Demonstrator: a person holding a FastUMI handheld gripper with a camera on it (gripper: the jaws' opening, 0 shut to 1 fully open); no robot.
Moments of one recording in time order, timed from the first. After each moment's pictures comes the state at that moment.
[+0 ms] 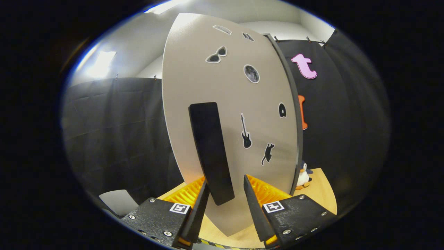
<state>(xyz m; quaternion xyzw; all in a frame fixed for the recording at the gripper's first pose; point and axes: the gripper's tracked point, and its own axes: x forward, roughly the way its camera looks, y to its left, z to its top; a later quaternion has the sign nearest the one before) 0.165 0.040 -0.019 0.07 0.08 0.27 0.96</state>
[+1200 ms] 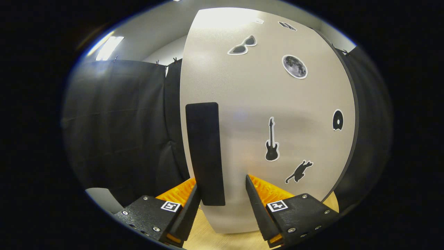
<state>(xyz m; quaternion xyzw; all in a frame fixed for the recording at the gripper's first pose) 0.252 0.173 -0.005 0.00 0.06 0.26 0.96</state>
